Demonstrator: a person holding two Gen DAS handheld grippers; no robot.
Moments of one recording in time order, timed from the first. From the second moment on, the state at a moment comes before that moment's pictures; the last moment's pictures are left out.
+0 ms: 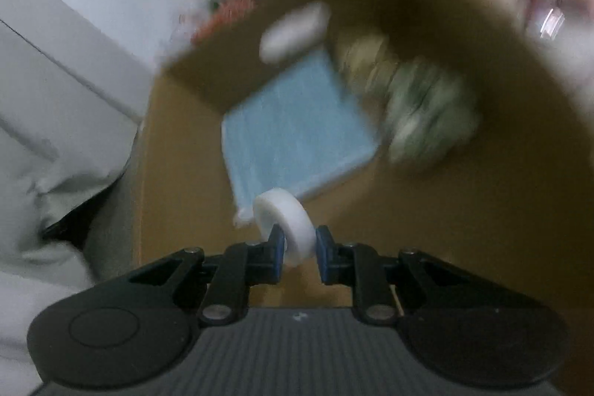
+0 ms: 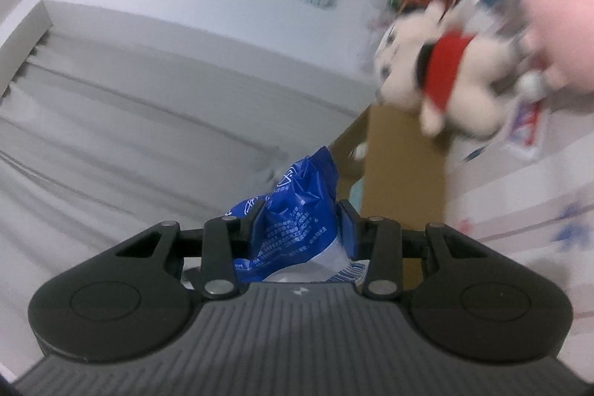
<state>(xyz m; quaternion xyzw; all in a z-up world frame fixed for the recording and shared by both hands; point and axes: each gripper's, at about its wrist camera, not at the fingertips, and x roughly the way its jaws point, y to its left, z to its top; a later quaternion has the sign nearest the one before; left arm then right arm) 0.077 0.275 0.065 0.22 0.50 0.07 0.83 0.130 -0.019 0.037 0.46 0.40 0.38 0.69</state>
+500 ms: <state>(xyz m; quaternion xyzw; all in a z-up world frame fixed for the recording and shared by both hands) 0.087 0.360 0.038 0.11 0.58 0.06 0.81 0.164 0.149 0.048 0.29 0.49 0.42 0.71</state>
